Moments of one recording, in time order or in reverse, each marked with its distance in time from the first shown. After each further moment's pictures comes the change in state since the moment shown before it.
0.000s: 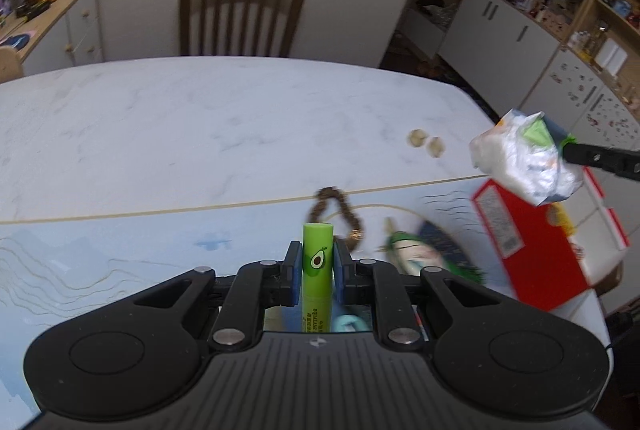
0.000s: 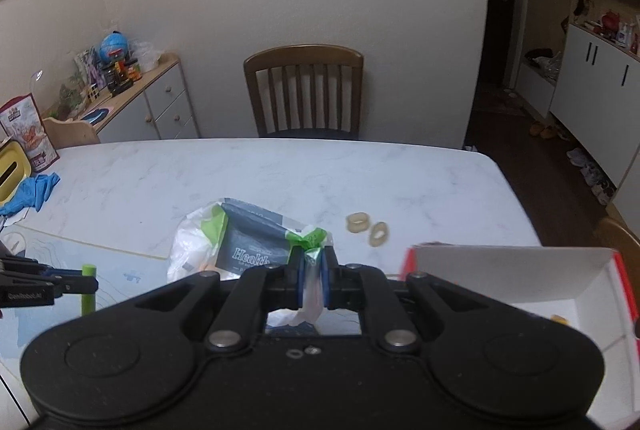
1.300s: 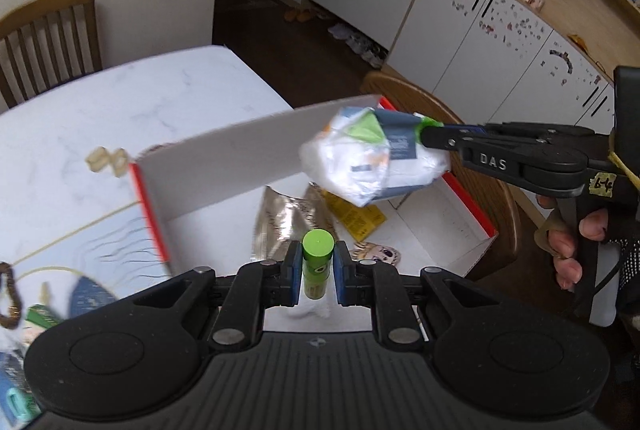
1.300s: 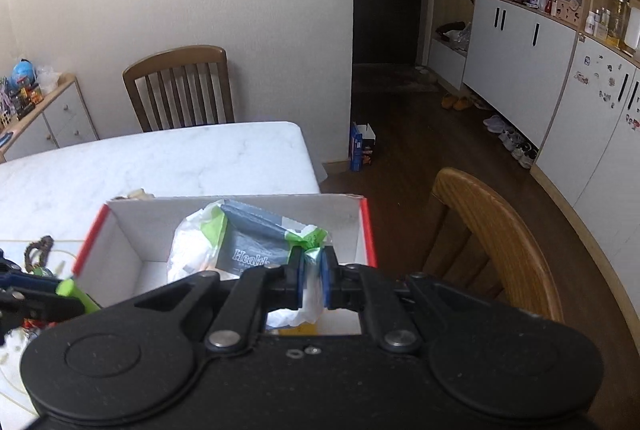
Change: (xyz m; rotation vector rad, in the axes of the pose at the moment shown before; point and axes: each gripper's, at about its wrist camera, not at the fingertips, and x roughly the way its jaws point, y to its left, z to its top) left arm 0.111 -0.344 0.020 0.260 0.152 -0.201; right arm -0.036 -0.246 -0.059 0.096 0.006 -0.170
